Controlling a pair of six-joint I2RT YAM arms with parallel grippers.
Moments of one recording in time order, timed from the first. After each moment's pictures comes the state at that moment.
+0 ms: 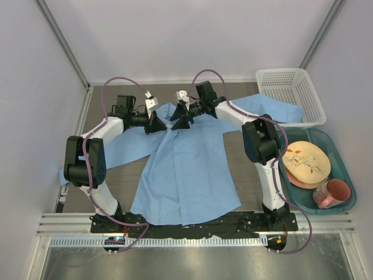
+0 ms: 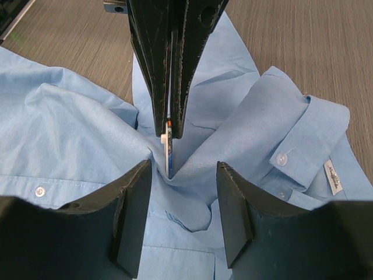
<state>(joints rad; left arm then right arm) -0.13 1.75 1.16 -0.23 1.09 0.60 0.50 2.24 1.78 -0.24 -1.19 -0.71</state>
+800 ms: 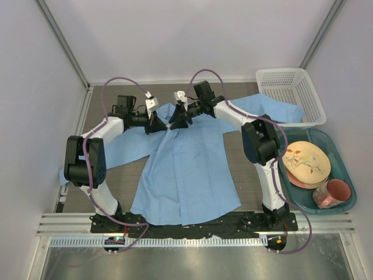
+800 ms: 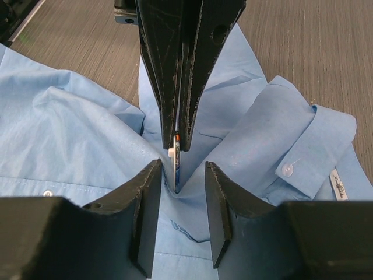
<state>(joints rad) -0.13 1.76 1.16 -0.23 1.10 0.61 0.52 2.24 1.81 -0.29 -1.19 -0.72</state>
